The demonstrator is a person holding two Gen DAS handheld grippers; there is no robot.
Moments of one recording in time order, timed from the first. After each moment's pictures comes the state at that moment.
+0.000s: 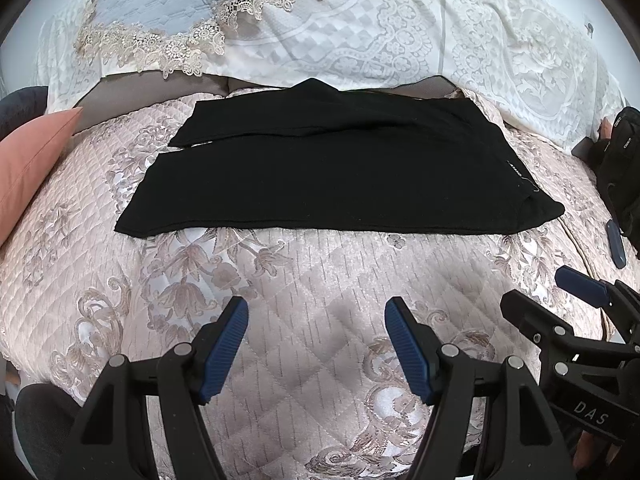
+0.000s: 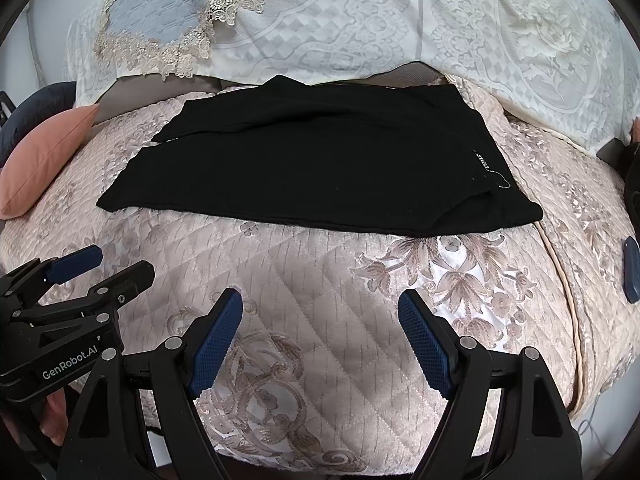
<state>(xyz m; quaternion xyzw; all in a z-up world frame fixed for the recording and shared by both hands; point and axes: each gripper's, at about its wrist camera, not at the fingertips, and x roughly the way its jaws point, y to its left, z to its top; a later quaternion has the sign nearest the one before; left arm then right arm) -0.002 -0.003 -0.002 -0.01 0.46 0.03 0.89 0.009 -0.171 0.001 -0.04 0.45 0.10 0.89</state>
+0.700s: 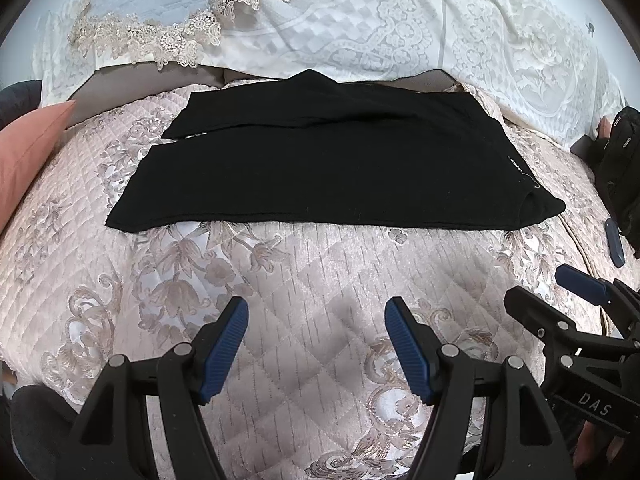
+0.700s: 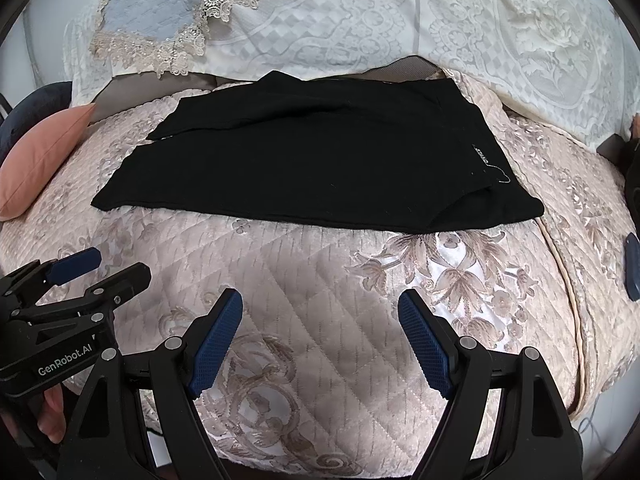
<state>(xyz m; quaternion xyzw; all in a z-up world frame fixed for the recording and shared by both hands) 0.004 0.002 -0.011 -0.03 0.46 0.01 0.89 0.014 -0.175 -0.005 -0.03 0.45 0.10 0.88</state>
